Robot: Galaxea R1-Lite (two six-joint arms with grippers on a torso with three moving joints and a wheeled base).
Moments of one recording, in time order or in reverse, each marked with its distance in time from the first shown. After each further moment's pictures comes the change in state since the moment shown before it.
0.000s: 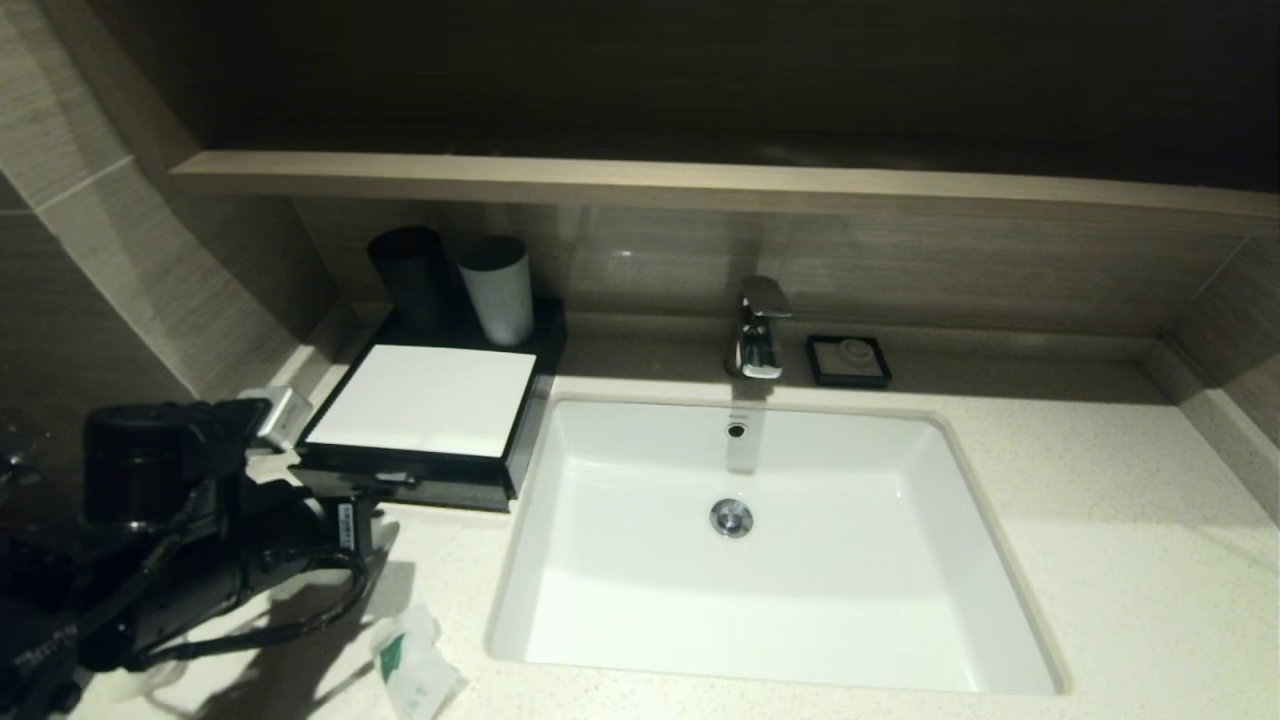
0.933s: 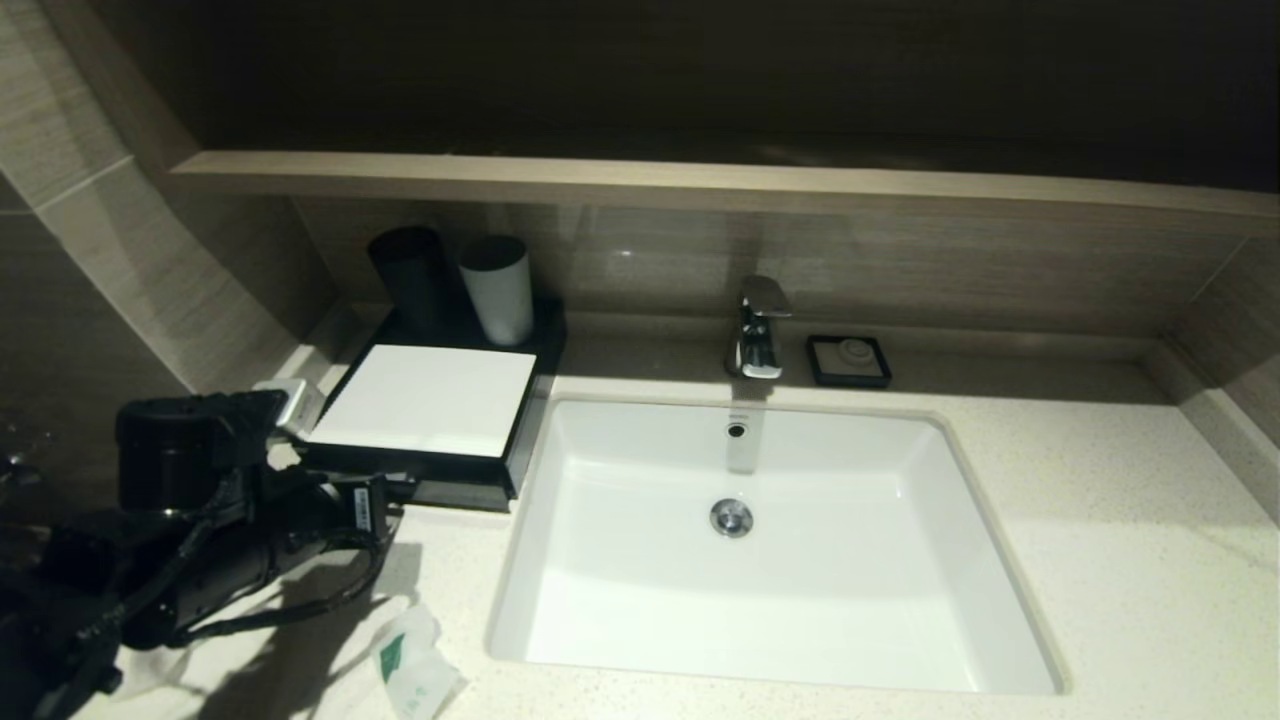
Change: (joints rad) left arm -0.001 0.073 -0.016 -0.094 0.034 0.000; right arm 0.000 0.000 0.000 0.000 0.000 0.000
